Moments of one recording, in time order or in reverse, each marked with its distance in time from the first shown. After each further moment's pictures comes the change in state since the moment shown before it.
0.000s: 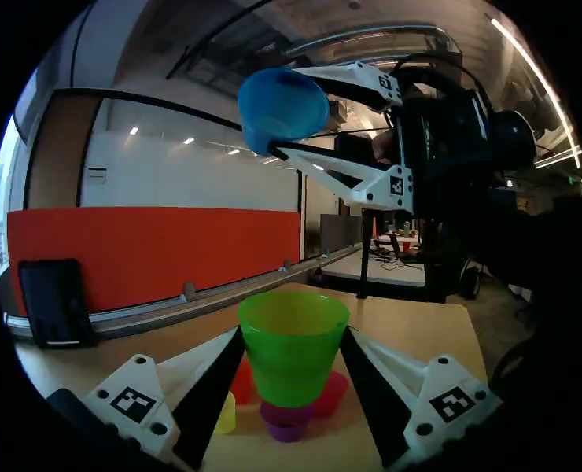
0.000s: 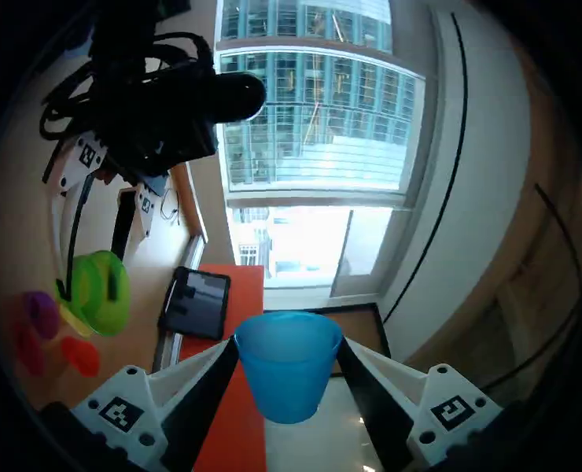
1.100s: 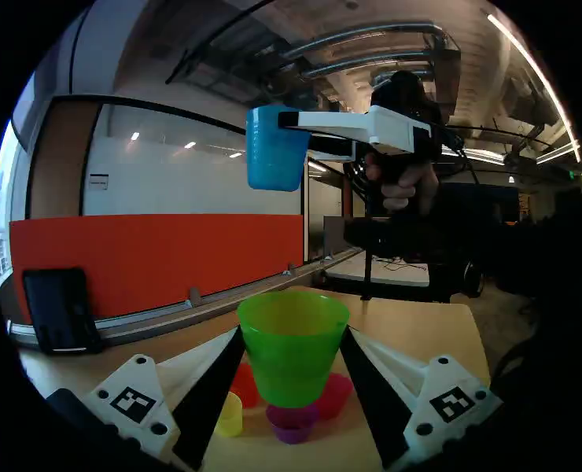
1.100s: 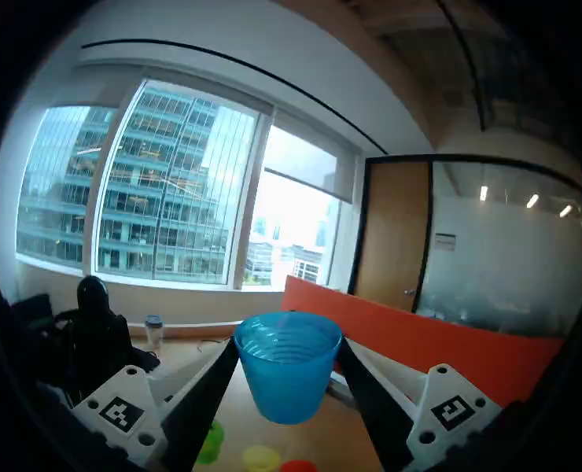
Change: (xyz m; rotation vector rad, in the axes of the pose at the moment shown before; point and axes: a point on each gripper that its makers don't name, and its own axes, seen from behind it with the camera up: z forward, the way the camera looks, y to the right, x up) left arm 0.011 0.000 -0.003 0.017 0.005 0.019; right arm 0.002 -0.011 -0.021 0.068 -0.001 1.381
